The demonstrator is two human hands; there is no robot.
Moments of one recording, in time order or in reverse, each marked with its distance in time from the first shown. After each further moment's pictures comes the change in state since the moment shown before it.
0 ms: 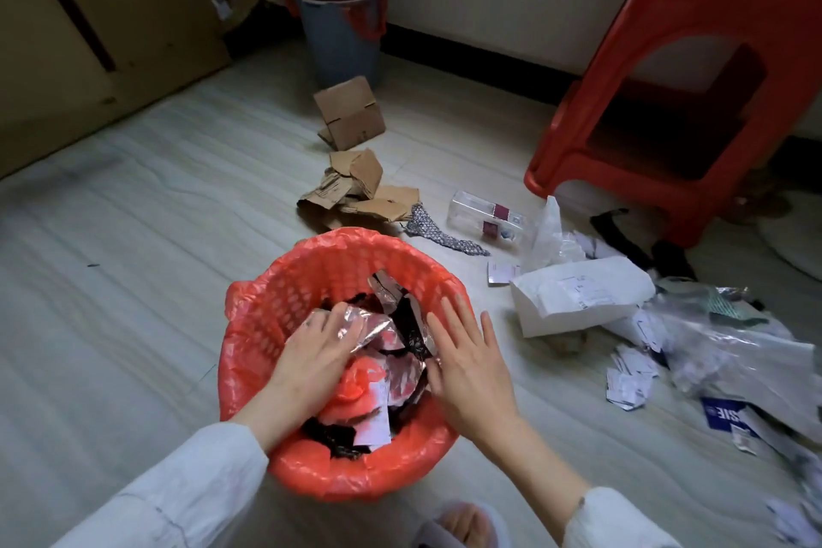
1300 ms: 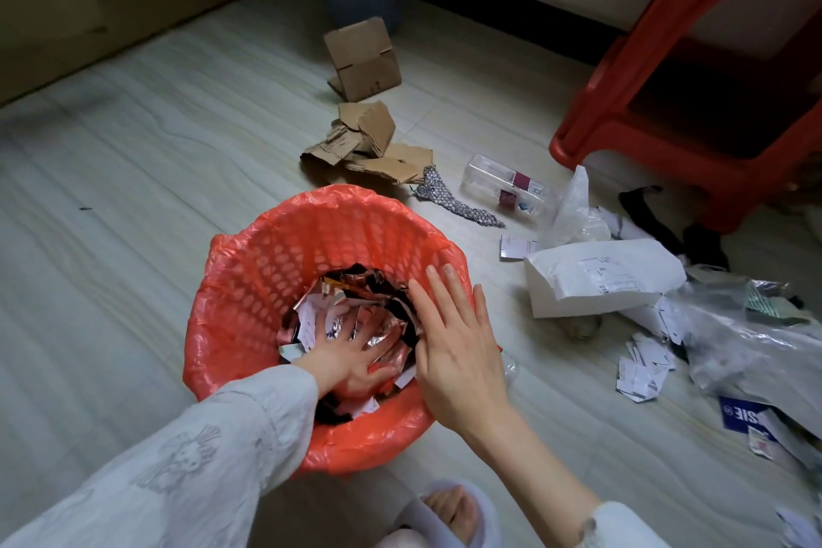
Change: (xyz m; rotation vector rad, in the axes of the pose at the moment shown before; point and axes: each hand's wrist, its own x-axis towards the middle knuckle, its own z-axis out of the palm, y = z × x) left_hand 0.028 0.044 0.063 -0.255 -0.790 -0.078; right_hand 0.008 -0.011 0.006 0.209 0.134 -0.060
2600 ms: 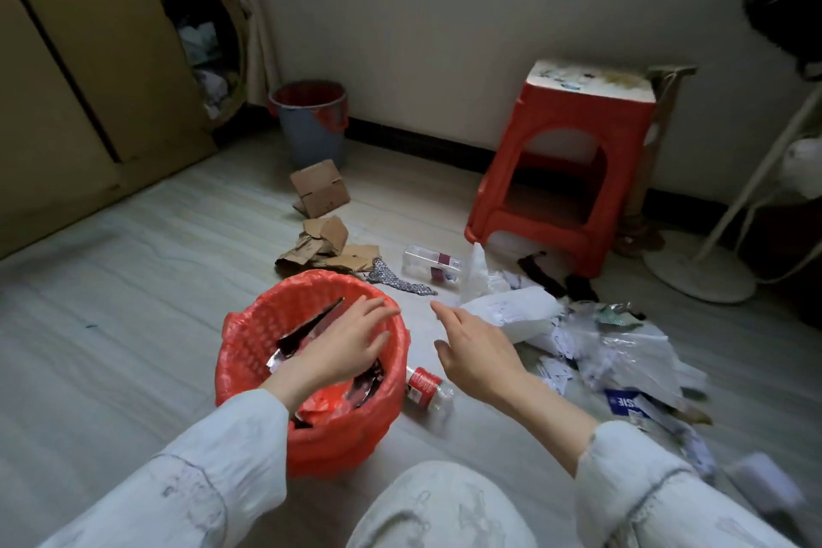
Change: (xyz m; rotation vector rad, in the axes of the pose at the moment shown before) left_hand -0.164 0.057 -0.118 -0.414 0.663 0.349; right_hand -0.048 -0.010 -0.178 -0.093 -0.283 0.153
